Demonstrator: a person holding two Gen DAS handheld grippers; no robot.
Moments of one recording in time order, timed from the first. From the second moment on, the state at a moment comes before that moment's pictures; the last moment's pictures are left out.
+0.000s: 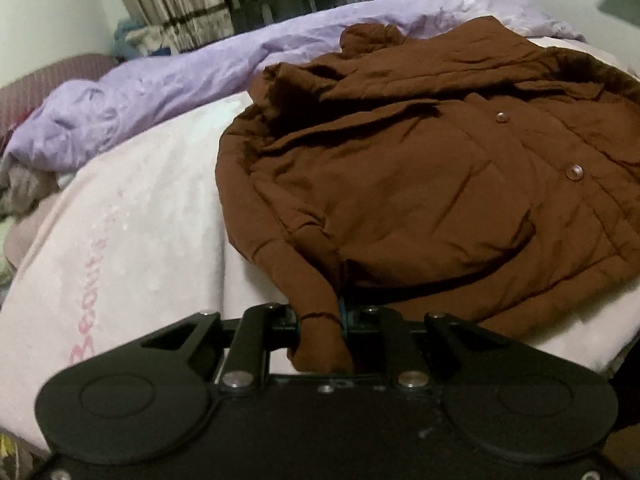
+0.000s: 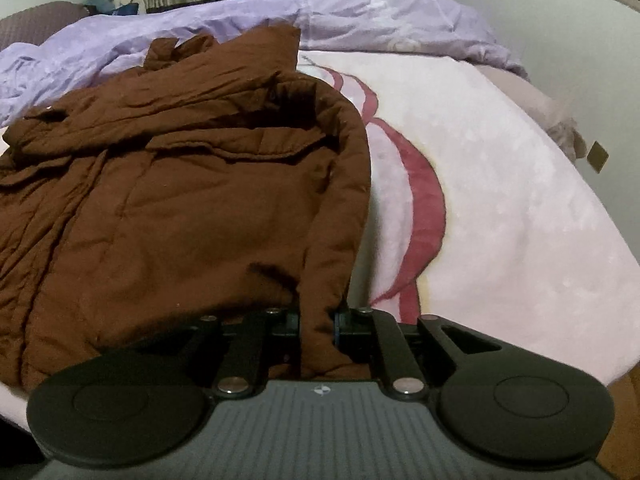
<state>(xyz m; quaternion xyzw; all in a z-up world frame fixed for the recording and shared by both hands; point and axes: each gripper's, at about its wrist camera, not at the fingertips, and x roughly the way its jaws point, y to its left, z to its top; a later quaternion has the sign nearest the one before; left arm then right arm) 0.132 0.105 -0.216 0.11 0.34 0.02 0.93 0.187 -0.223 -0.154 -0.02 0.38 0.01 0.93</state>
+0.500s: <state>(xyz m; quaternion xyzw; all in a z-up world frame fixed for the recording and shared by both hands) 0.148 0.167 -0.215 -0.03 0.40 0.04 0.91 0.197 -0.231 -0.160 0.00 0.40 -0.01 0.92</state>
